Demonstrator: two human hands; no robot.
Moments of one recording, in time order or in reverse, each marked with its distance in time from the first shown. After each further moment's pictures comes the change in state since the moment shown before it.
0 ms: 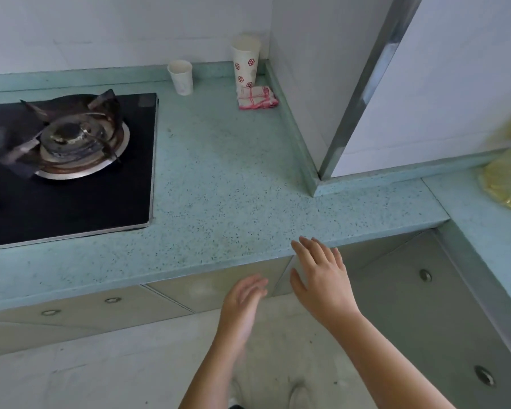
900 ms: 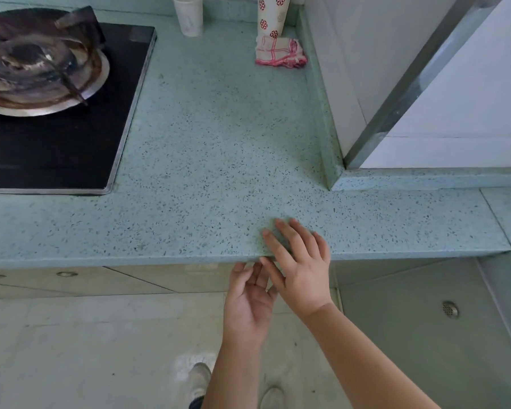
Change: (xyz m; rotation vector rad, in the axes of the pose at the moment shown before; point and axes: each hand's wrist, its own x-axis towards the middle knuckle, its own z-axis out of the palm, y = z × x) left_hand 0.099 -0.060 0.063 -1.160 -0.005 -0.011; right_hand 0.043 0.036 0.110 0.171 0.269 -0.285
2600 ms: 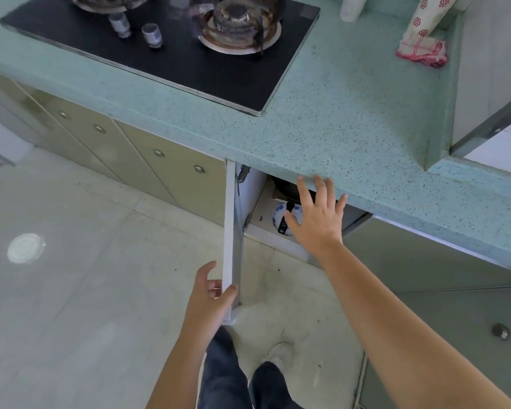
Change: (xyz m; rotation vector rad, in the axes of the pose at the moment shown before) left_hand -0.219 0.058 -0.115 1.052 0.626 0.286; right_hand -0.002 -0.121 -0.046 -0.049 -0.733 -0.048
